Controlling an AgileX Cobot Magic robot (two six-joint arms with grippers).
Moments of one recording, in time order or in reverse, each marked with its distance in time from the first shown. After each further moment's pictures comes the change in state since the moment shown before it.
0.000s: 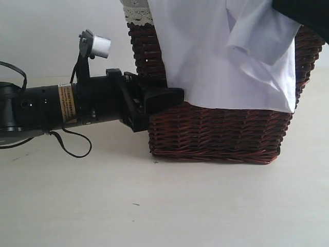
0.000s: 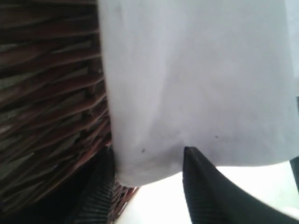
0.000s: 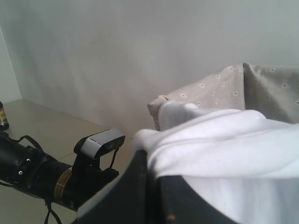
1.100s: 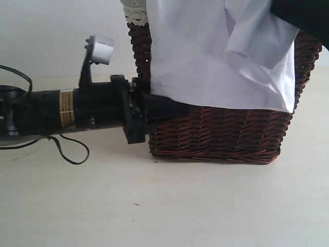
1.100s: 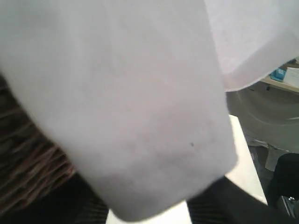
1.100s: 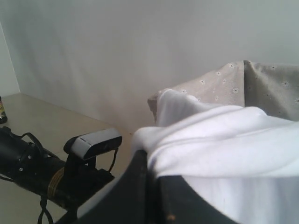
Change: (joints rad) left arm 0.005 0.024 -0.003 0.091 -0.118 -0.023; right arm 0.000 0.000 0.000 -0.031 -0.002 0.006
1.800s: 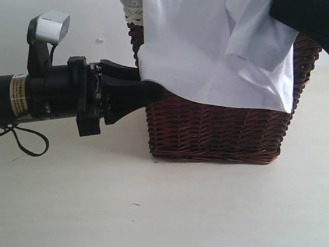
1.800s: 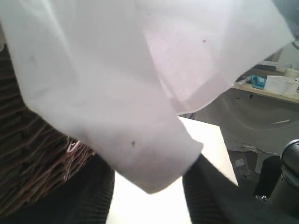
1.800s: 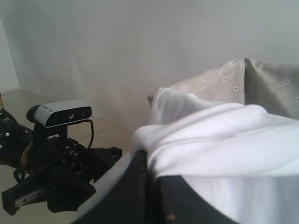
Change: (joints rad) left arm 0.120 -0.144 0.048 0.142 -0.120 -0.072; right arm 0.000 0.000 0.000 -0.020 0.000 0.008
